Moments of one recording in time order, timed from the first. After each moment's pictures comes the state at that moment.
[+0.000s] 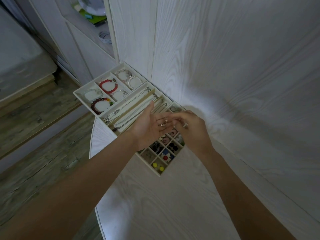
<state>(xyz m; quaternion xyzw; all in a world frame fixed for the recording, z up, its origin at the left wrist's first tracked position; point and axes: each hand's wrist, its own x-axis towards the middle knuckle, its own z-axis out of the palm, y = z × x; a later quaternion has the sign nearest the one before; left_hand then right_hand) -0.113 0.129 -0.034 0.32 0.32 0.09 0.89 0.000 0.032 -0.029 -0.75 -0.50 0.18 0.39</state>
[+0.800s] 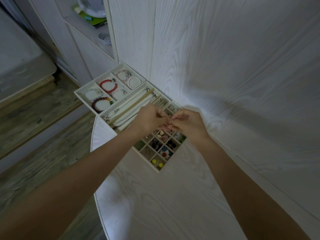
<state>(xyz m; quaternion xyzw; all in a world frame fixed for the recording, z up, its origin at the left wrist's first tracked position) -0.111 0.134 -0.025 0.73 0.36 0.09 0.58 0.002 0.040 -0.021 -0.76 -0.26 0.38 0.47</state>
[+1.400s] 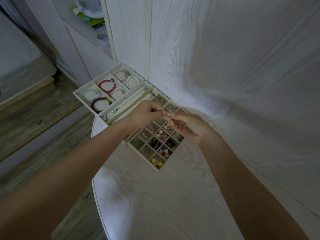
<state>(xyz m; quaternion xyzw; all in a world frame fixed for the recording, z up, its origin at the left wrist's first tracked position) -0.114 0.150 -0.023 0.74 0.31 0.08 0.59 0.008 0.038 -0.006 -0.57 -0.03 0.59 0.57</state>
